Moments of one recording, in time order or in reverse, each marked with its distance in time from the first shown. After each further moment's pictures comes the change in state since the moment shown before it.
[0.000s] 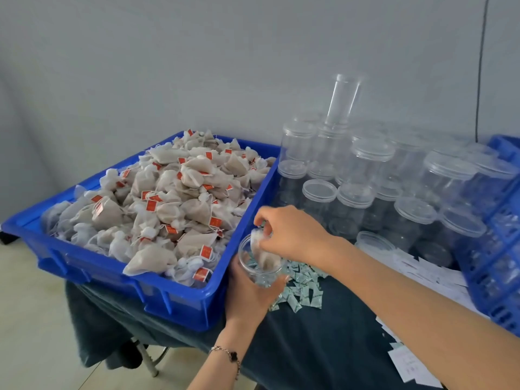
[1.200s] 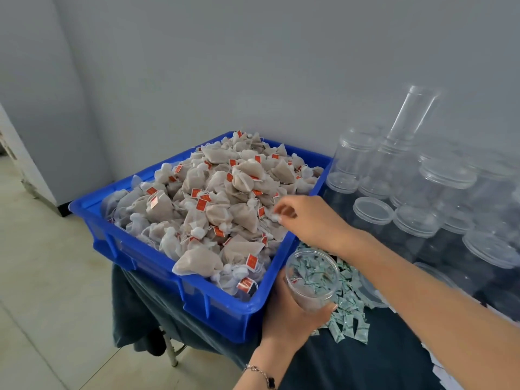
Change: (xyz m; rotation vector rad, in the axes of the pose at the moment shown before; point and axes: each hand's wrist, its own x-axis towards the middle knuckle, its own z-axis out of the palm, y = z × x) left_hand 0.004 -0.012 0.002 0.059 -0.120 -0.069; right_hand 0.070 -0.019 0.009 0.110 -0.027 -0.065
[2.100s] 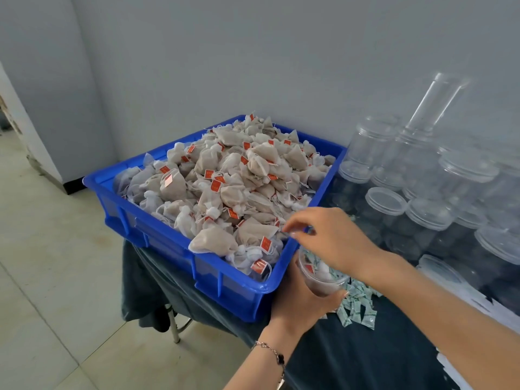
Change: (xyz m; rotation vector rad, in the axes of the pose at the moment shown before) left_hand 0.000 0.001 -0.006 0.031 0.006 0.113; right_hand -0.044 -0.013 0.015 0.000 -0.019 -0.142
